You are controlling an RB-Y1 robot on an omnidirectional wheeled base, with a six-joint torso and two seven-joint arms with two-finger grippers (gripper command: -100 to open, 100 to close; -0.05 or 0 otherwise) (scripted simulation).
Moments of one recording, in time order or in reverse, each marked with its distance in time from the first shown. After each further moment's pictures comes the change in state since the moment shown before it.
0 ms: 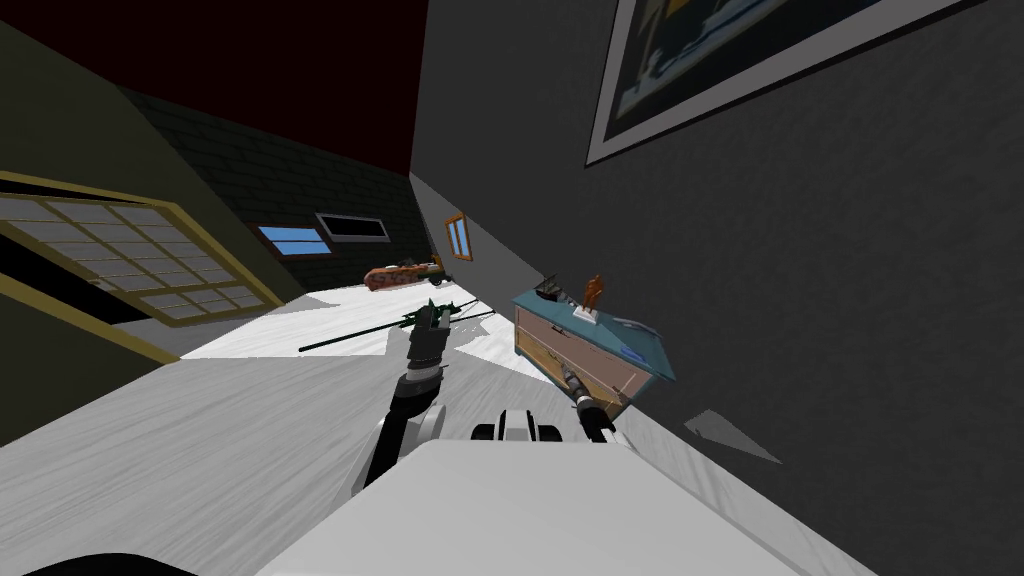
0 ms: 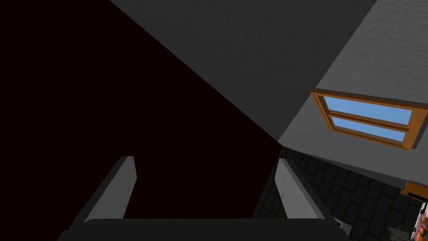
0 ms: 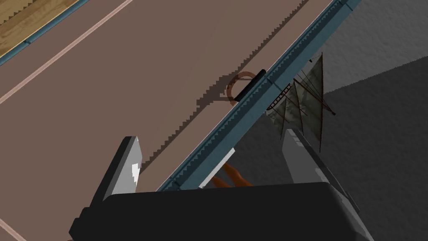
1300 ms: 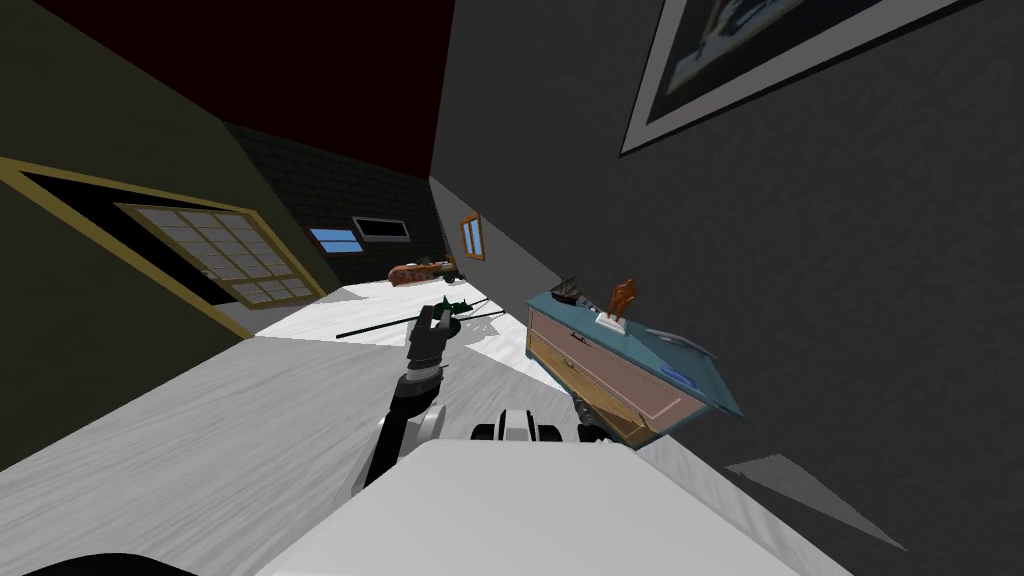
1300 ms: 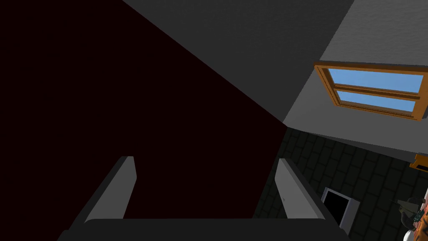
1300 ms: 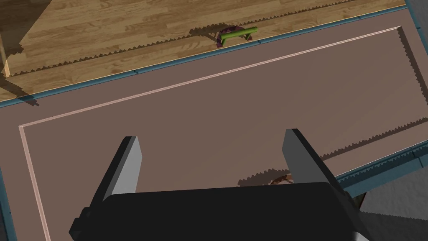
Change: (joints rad) left arm 0.000 0.000 0.000 0.000 0.000 0.000 0.000; right arm -0.054 -0.027 0.061 0.249 0.225 0.343 -0.025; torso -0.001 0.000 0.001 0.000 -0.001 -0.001
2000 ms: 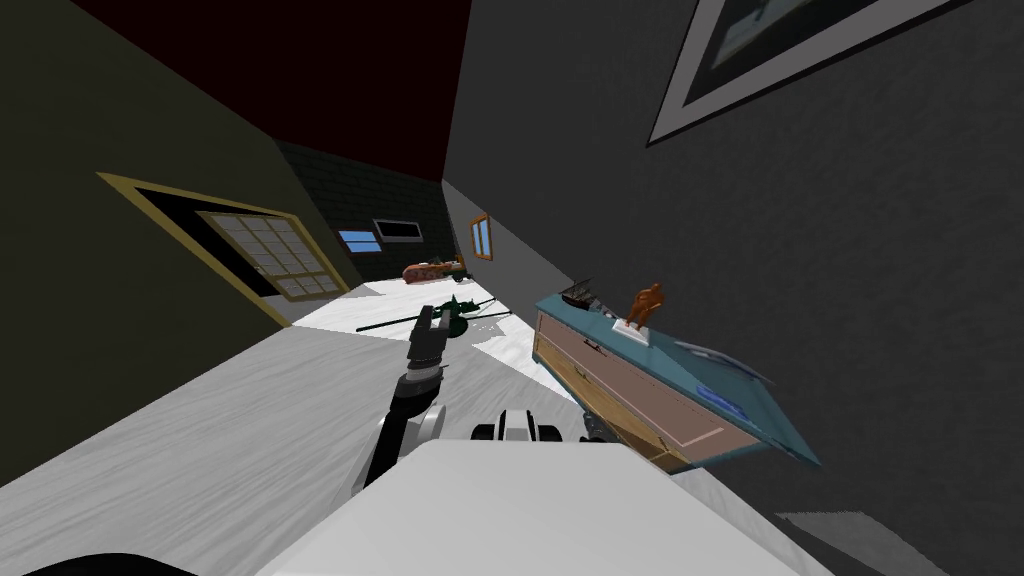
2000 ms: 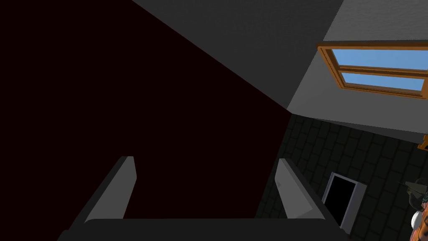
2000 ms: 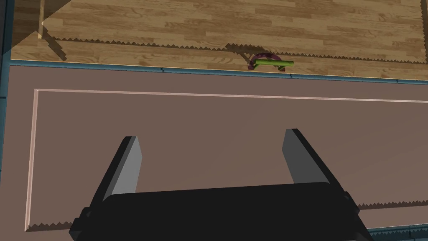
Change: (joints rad) left arm 0.000 0.000 0.000 0.000 0.000 0.000 0.000; right arm -0.043 -0.002 0.033 0.170 0.146 0.202 -0.012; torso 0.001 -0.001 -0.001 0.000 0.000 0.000
